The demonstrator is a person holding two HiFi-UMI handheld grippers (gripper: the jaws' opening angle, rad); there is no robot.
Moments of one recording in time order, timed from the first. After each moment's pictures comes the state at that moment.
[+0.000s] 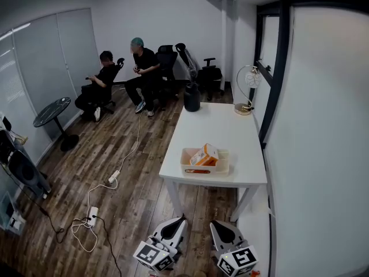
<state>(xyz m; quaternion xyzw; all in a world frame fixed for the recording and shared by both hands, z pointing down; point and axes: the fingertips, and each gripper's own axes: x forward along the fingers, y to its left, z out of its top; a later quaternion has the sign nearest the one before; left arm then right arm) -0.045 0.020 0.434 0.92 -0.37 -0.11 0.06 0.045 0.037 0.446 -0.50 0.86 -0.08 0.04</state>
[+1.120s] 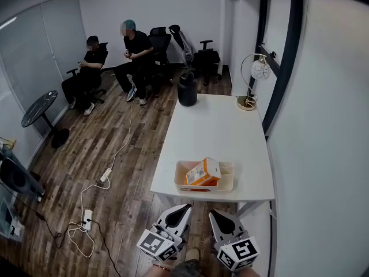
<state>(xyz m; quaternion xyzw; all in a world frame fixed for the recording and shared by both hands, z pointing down) -0.002 -0.179 0.445 0.93 -0.34 -0.10 0.08 0.063 -0.153 0.460 -0.51 0.85 -0.11 0.01</state>
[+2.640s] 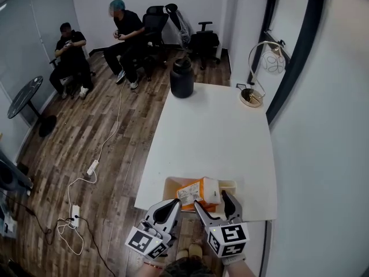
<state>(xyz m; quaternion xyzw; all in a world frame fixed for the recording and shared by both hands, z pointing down) -0.004 -0.322 0.490 0.92 -0.37 -0.11 0.10 0.095 -0.332 0.525 -0.57 0.80 -0.15 -0.09</state>
